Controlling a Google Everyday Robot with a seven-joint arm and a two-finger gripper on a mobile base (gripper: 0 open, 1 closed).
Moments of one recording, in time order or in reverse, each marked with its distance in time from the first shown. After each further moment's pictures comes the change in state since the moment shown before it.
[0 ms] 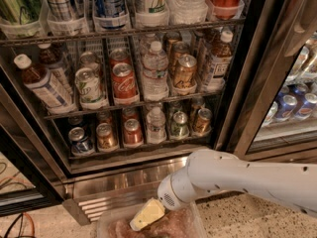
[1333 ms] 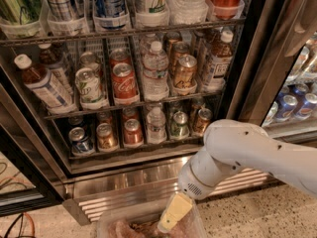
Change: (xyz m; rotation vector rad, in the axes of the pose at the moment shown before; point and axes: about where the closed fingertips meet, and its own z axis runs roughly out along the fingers) arm 0.016 -0.004 -0.084 -0.018 0.165 -0.198
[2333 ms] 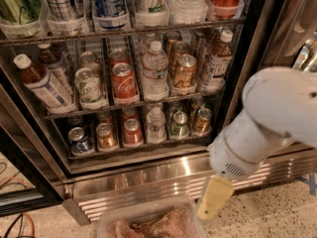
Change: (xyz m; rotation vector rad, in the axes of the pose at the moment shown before) arm 0.015 0.011 -0.138 0.100 0.116 -0.136
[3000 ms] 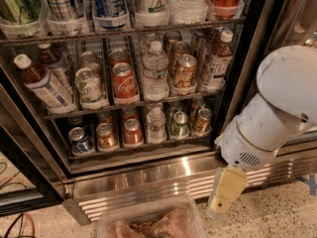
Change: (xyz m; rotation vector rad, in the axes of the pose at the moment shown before) arm 0.005 -0.005 -0.026 -0.007 0.013 -0.016
